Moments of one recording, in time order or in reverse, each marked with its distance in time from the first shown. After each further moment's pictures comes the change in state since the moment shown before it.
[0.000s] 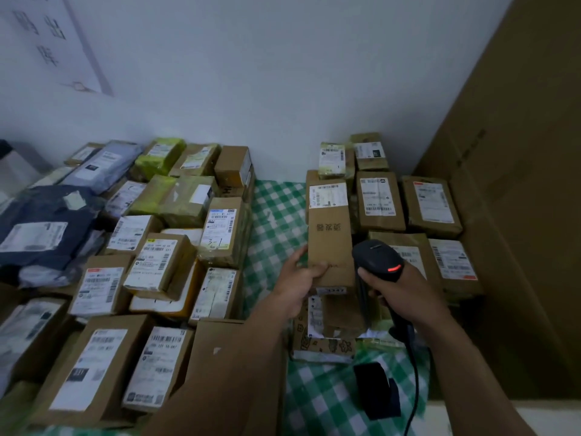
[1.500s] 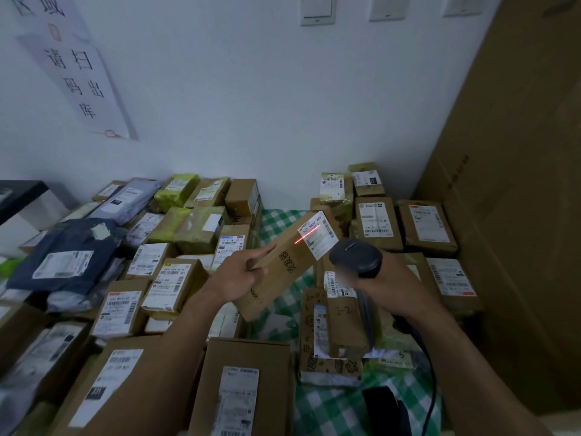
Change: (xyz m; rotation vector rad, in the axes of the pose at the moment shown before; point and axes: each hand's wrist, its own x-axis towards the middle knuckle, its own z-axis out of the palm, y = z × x) left_hand -0.041 0.091 -0.102 1.036 0.014 0.373; right_hand -0.013 -0.051 0.001 -0.134 -0.140 -0.279
